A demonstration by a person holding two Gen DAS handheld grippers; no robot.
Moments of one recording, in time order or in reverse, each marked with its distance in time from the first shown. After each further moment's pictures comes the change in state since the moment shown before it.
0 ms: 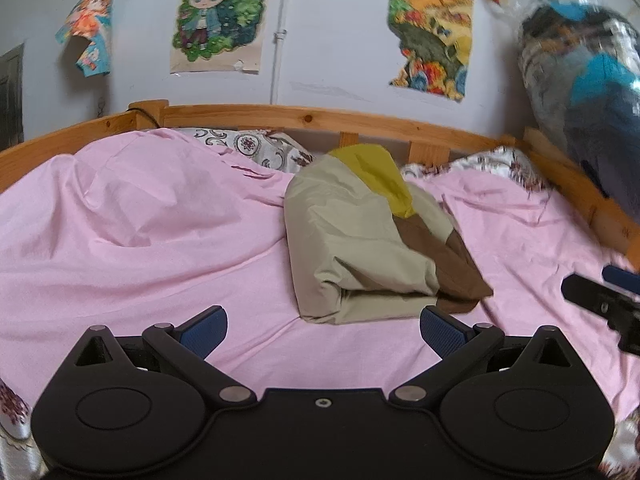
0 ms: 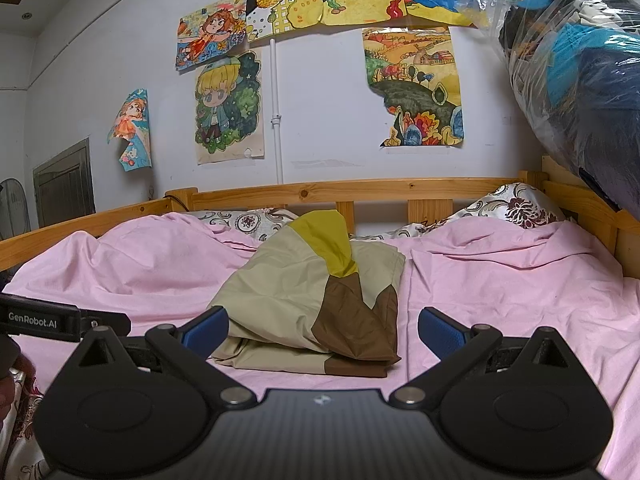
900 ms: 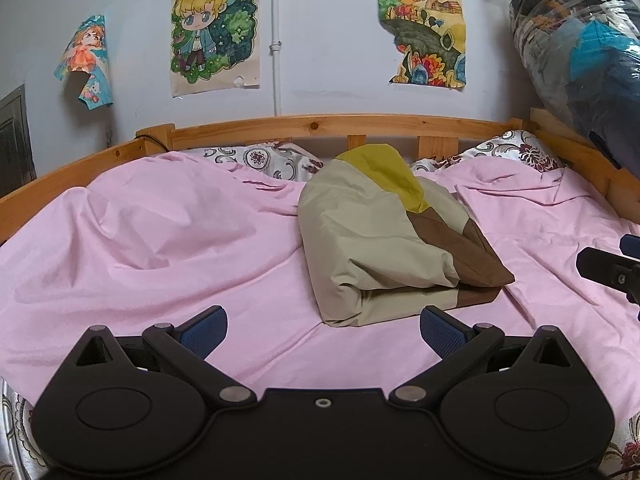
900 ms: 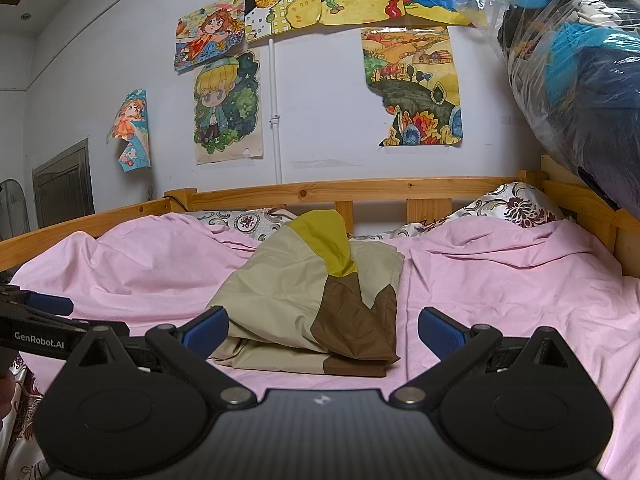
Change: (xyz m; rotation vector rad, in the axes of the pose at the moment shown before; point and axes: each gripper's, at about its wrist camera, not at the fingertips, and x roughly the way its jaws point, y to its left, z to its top) left arm -0.004 -0.008 -0.001 0.090 -0.026 0.069; right arm 0.000 -0.001 0.001 0.005 -0.001 -0.004
